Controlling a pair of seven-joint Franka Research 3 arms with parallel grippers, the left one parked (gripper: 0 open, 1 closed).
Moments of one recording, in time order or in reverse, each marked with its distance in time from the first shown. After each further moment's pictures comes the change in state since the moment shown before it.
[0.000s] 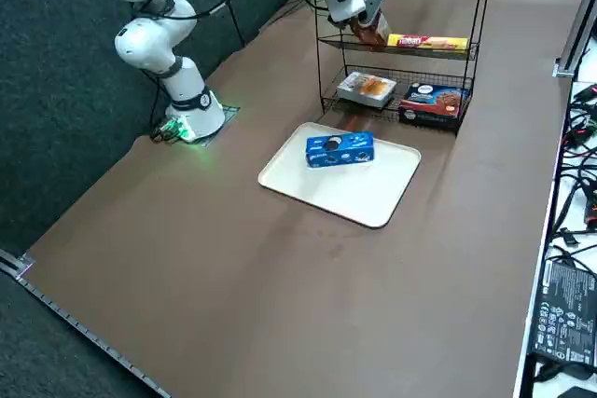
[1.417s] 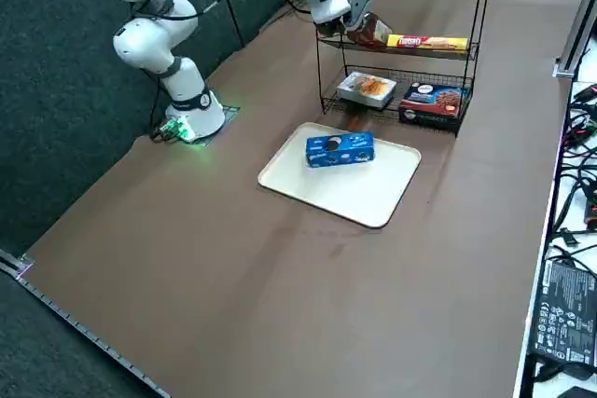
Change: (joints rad) arm -0.088 -0.020 -0.027 0.046 -0.064 -0.052 -0.017
